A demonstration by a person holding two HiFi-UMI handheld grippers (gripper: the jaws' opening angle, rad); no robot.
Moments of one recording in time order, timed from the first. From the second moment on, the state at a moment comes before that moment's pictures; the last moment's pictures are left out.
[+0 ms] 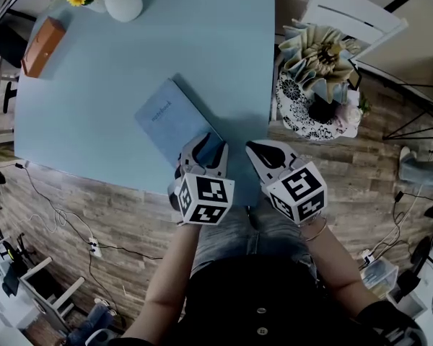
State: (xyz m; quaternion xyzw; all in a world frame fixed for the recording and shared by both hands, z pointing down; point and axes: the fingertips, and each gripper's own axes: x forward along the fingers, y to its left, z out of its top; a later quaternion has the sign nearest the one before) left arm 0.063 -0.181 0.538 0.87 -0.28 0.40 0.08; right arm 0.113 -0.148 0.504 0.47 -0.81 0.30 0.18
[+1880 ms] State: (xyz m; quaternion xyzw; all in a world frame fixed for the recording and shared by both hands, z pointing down) left arm 0.075 -0.177 0.558 0.86 -0.27 0.41 0.09; right arm 0.114 -0.153 0.503 0.46 -0.82 0.29 0.18
